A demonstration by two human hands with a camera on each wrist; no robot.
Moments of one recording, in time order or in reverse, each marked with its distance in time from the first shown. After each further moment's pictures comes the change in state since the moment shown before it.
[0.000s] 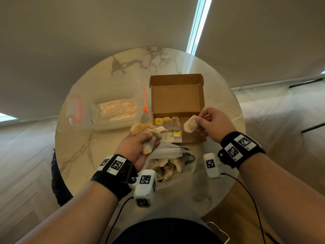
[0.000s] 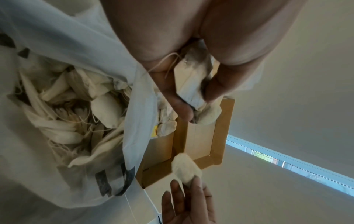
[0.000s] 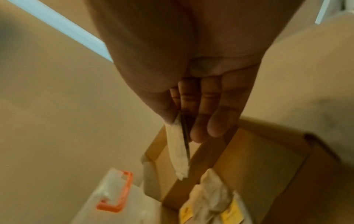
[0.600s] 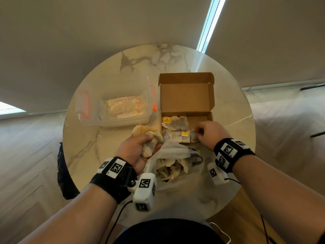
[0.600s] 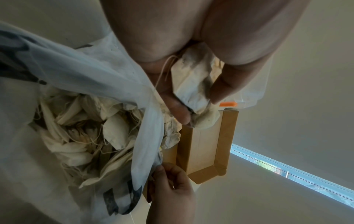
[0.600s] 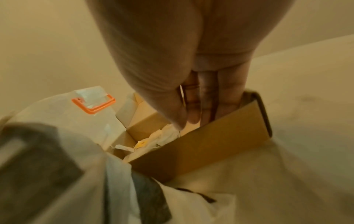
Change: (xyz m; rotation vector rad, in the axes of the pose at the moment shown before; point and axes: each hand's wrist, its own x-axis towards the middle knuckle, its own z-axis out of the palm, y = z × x) left_hand -0.006 0.006 -0.018 -0.033 0.025 -0.010; right_hand 0.020 0.022 0.042 -0.758 -0.135 -0.159
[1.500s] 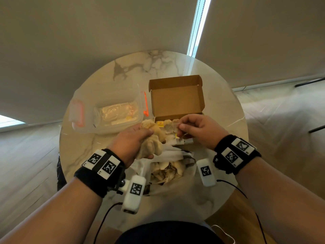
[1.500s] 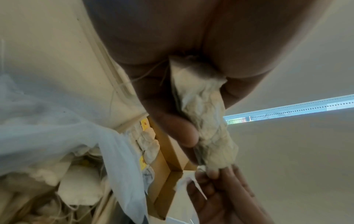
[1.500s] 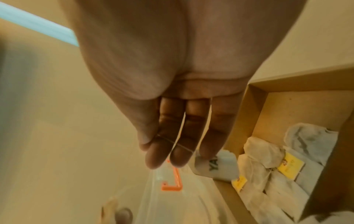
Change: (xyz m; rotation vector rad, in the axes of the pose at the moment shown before) left_hand -0.014 0.032 0.026 0.649 -0.242 0.092; right_hand -0.042 -0.023 -0.056 0.896 -0.161 -0.233
